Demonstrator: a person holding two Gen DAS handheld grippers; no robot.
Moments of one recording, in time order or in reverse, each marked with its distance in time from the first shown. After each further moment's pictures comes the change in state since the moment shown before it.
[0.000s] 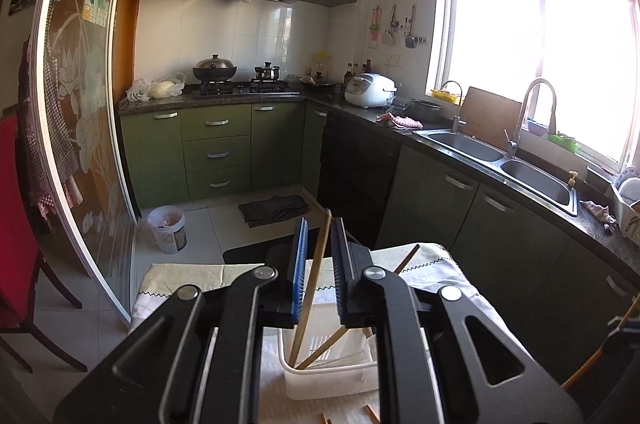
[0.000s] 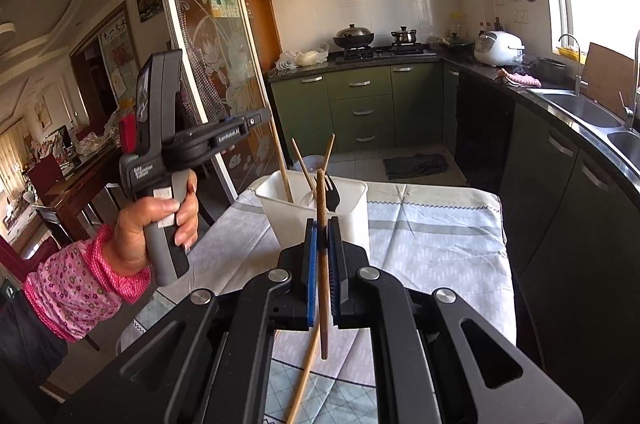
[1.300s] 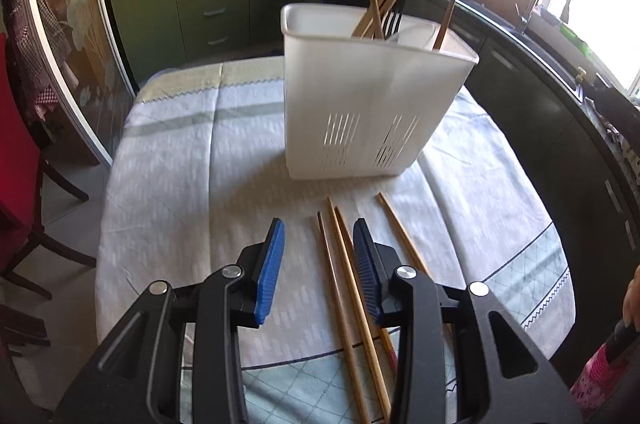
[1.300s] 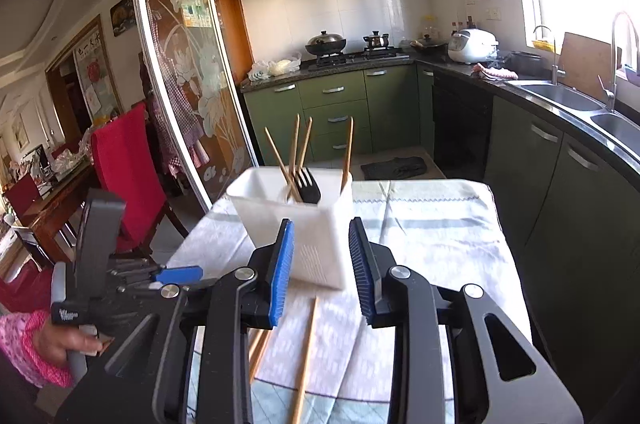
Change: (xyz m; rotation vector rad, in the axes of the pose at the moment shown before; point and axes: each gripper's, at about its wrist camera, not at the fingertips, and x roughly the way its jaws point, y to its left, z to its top) left arm -0.009 0.008 -0.141 -0.007 0.553 0.004; right arm 0.040 -0.003 -0.050 0.060 -0.025 -0.104
